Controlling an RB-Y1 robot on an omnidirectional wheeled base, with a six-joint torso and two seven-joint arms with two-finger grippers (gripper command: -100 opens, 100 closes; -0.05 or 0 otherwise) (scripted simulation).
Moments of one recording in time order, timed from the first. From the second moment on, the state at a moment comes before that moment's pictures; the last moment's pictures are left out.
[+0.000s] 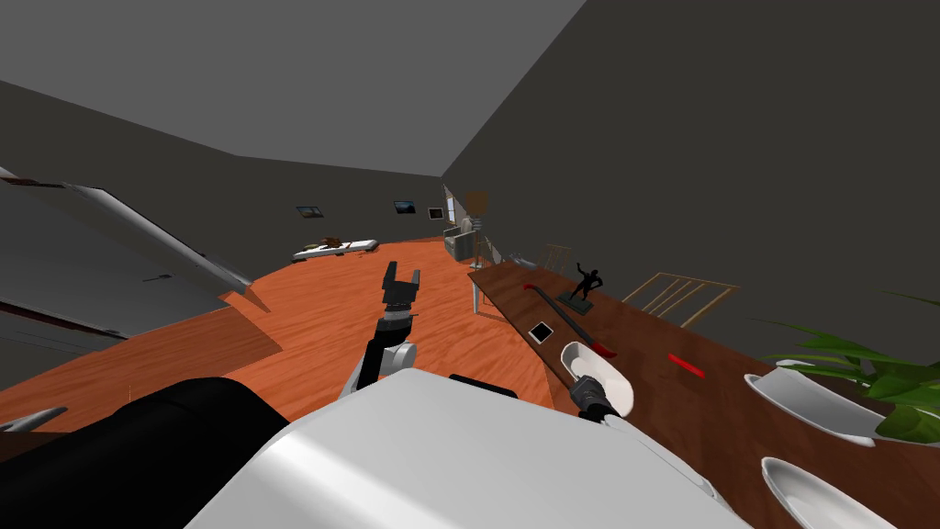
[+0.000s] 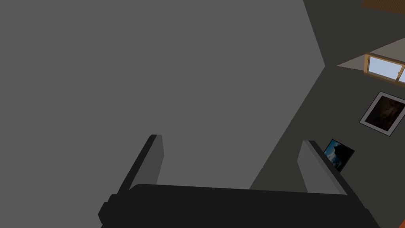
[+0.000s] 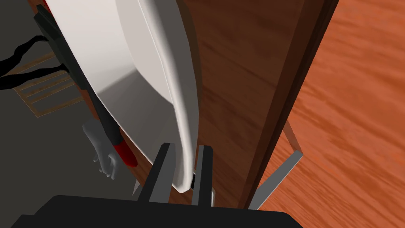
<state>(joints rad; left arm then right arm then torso) 0.50 0.04 0.05 -2.27 0.11 -0.53 0.13 0.18 -0.91 0.81 -1.61 0.57 0.77 0.89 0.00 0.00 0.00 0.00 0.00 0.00</state>
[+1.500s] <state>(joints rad) 0.50 0.04 0.05 -2.27 0.11 -0.53 0.13 0.24 -1.06 0.85 -1.77 0.51 0.78 0.89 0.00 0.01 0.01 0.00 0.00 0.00</state>
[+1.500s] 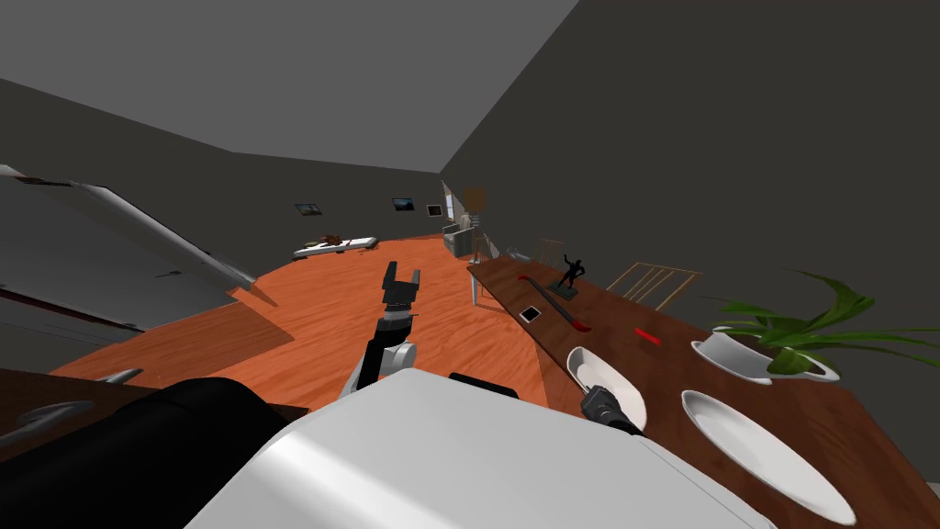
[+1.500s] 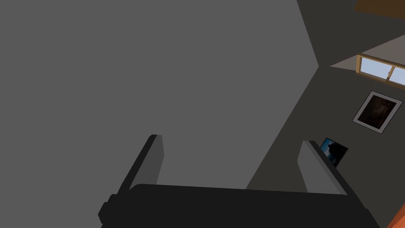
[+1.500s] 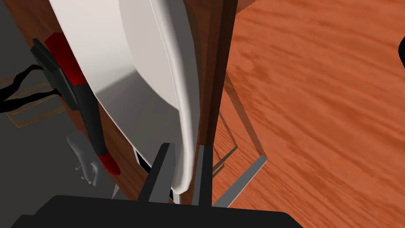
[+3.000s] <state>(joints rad) 0.50 0.04 0.05 -2.27 0.11 -0.53 0.13 0.29 -1.36 0.81 -1.98 0.32 0.81 0.87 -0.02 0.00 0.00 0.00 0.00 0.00</state>
